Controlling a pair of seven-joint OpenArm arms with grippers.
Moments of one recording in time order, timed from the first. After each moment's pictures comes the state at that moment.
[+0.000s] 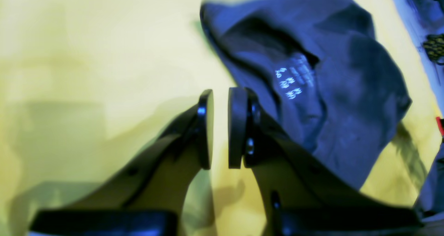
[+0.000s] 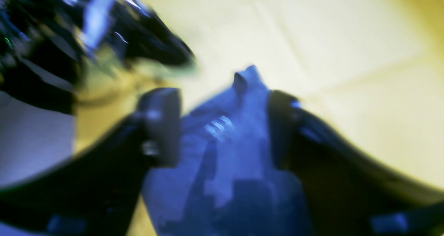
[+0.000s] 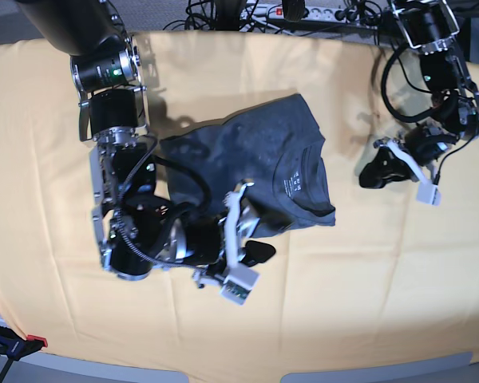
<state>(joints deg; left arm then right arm) 1.0 -18.8 -26.1 86.7 -58.2 -39.6 61.5 28.2 0.4 -11.0 92.5 50.7 40.2 -80.0</state>
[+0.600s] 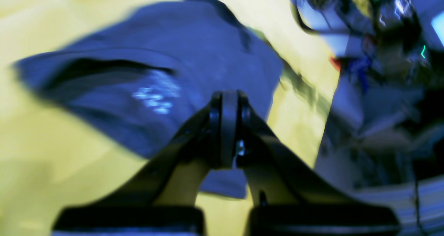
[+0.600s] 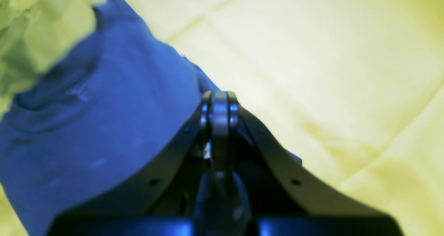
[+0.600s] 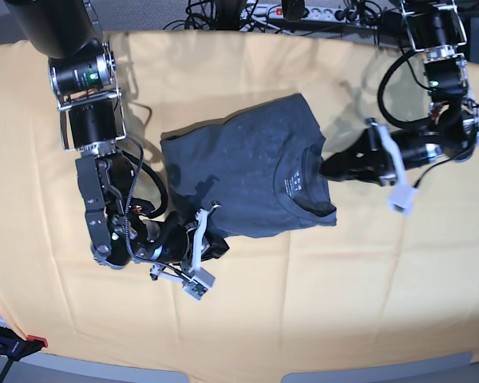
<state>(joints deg) -0.2 -22.0 -12.5 95.2 -82.9 -43.5 77.8 29.6 6.9 -14.2 72.4 26.2 40.3 -55.0</state>
